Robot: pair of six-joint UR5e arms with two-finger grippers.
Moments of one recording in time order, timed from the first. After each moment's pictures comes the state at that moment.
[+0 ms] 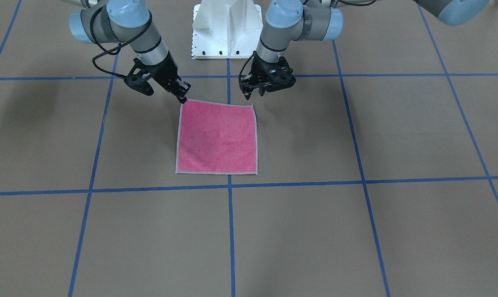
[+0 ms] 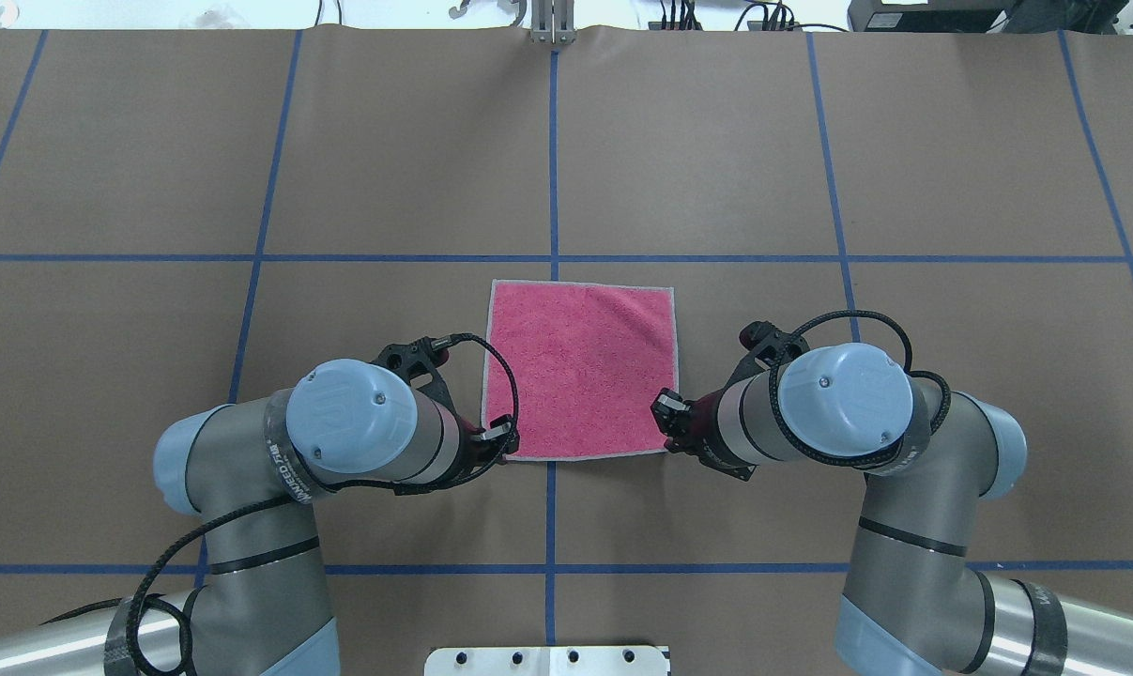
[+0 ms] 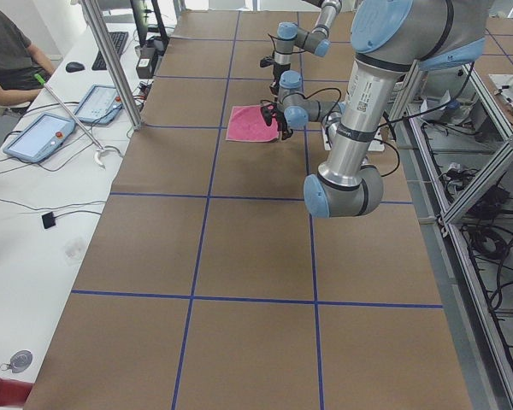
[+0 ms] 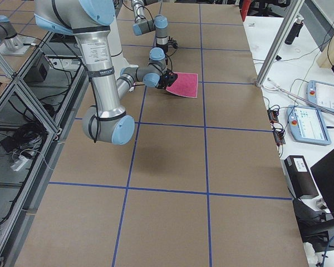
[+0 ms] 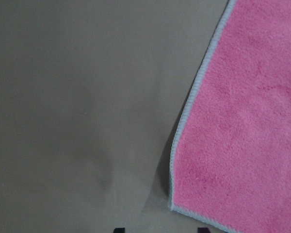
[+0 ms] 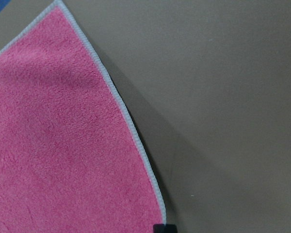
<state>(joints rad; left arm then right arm) -0.34 -2.09 -1.79 -1.80 -1.78 -1.77 0.40 -1.26 1.90 -1.22 1.80 1.96</state>
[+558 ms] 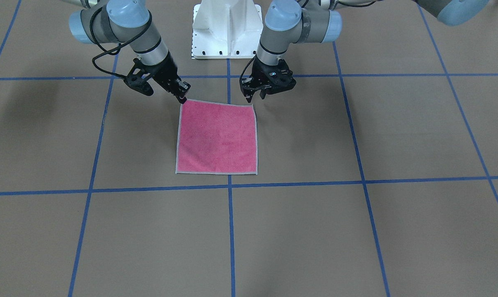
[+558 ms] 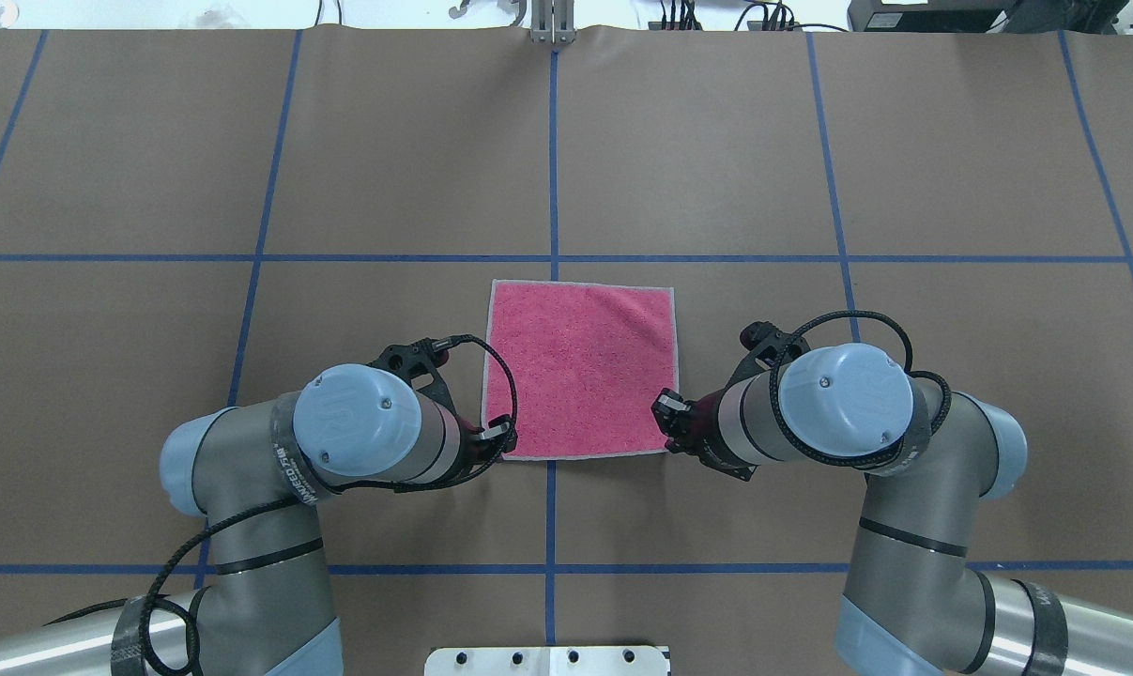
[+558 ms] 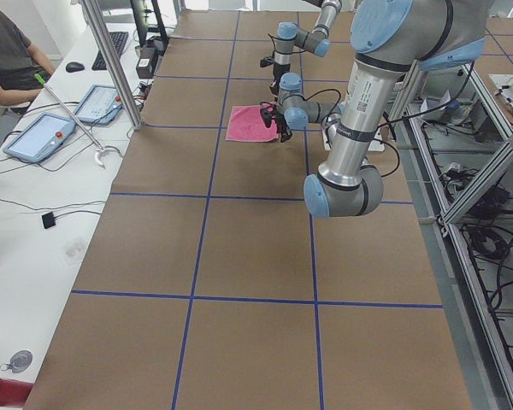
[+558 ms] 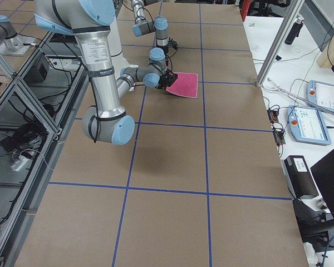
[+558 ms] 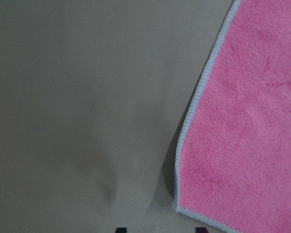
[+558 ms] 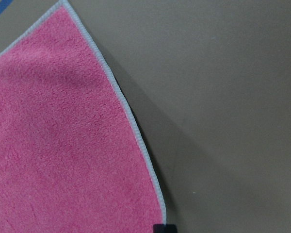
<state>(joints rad) -0.34 -2.09 -1.78 -1.80 -1.76 -1.75 0.40 -1.26 1.90 -1.22 1.80 1.96</state>
